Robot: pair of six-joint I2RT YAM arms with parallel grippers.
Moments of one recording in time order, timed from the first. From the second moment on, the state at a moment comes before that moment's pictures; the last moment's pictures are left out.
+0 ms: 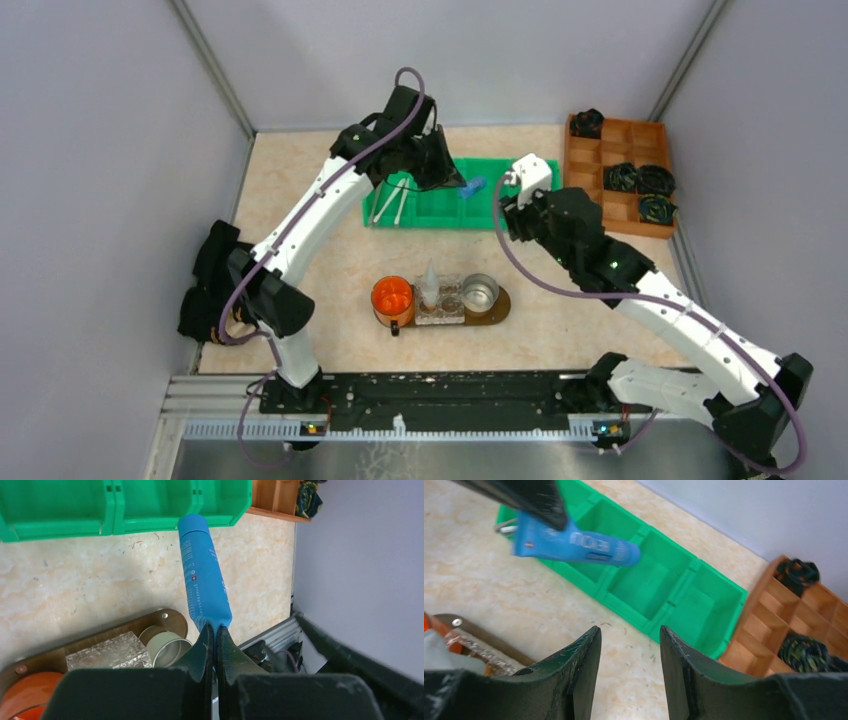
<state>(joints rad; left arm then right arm) -0.65 1.80 2.01 -0.92 0.19 -0.80 0.71 0.98 1.00 -0.29 0.28 -0.14</state>
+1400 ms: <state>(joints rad) -0.65 1.71 1.91 -0.91 0.22 -1.10 1.00 1.17 0.96 0.09 0.56 -0.29</state>
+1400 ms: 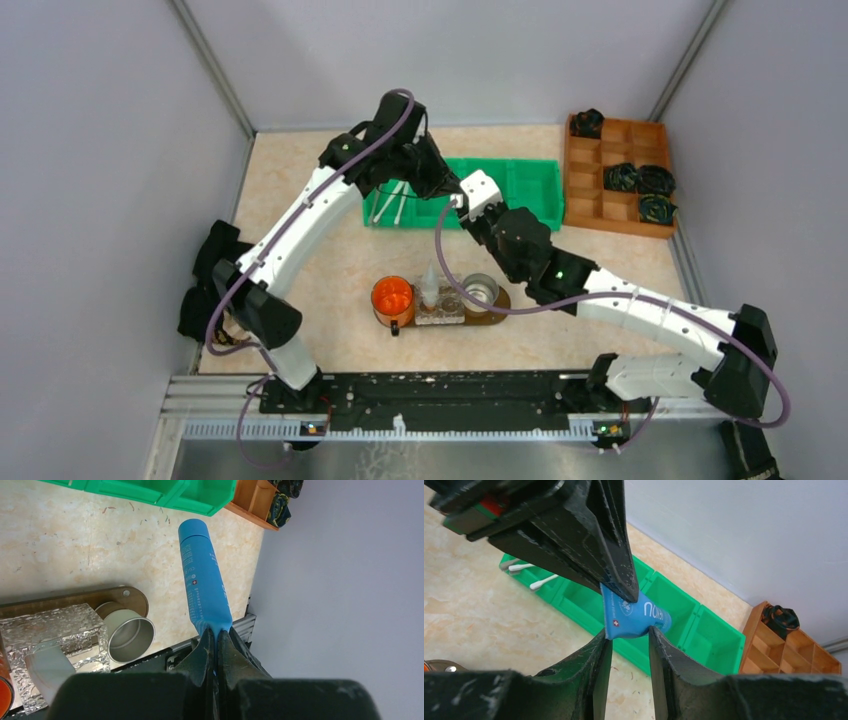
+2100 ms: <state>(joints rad) -0.64 1.65 1.82 -0.88 0.22 -1.11 1.00 1.29 1.02 0.11 0.60 -0.30</state>
